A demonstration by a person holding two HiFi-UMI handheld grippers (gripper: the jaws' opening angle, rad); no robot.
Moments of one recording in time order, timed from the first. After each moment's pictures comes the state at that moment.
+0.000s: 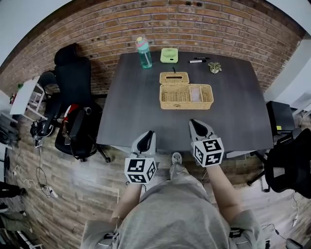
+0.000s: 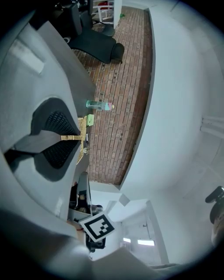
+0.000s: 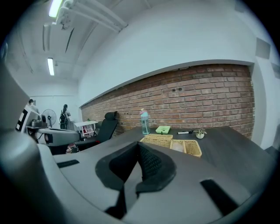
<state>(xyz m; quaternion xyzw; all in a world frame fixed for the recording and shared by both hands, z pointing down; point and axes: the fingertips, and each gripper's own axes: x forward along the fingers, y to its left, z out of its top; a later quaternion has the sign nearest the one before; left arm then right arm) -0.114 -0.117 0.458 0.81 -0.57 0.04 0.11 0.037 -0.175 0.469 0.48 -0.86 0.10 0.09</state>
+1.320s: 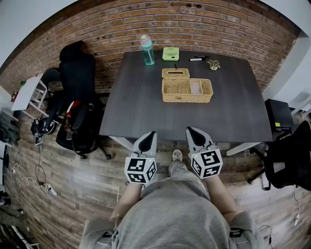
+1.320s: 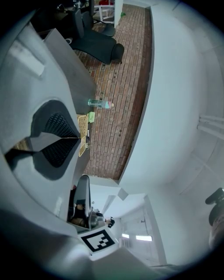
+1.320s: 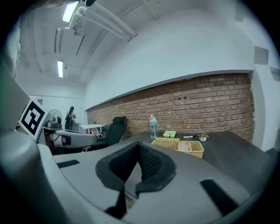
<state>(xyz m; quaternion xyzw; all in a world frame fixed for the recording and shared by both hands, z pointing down) -0.117 -0.047 0.454 0.82 -0.56 0.03 0.11 0.011 -0.069 0.450 0.47 -0.88 0.06 0.06</state>
